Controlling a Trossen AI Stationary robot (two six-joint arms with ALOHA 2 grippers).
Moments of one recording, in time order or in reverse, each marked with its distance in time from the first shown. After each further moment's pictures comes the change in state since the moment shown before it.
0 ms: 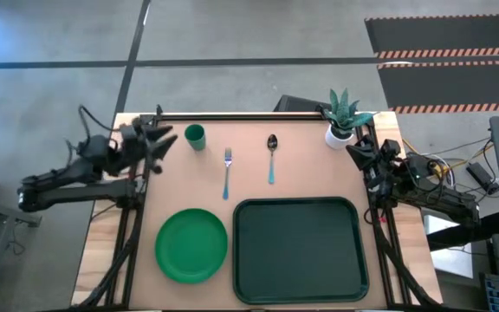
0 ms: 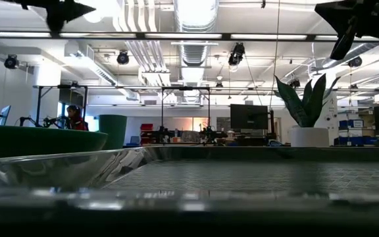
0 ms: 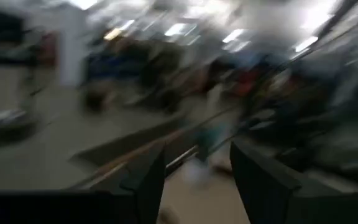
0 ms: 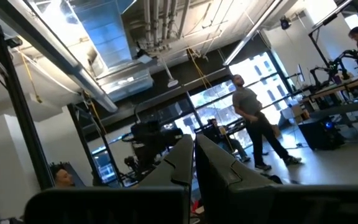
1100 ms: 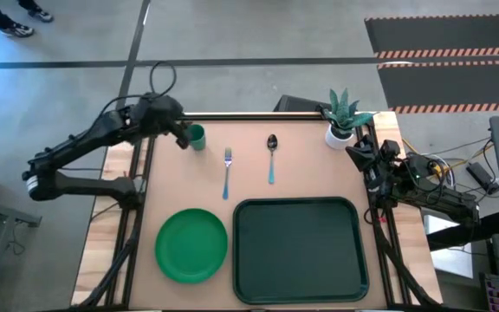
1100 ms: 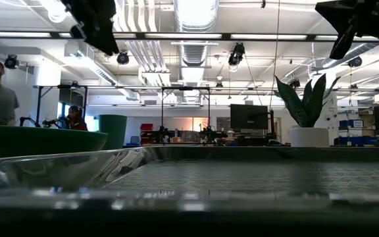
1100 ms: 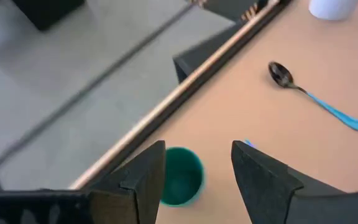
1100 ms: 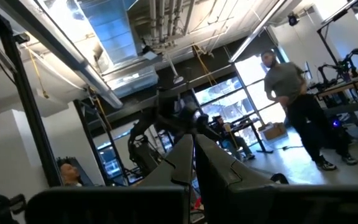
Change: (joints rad) left arm 0.308 0.602 0.566 -0.729 0.025 0.072; right arm 0.000 0.000 0.000 -0.002 -0.030 0.001
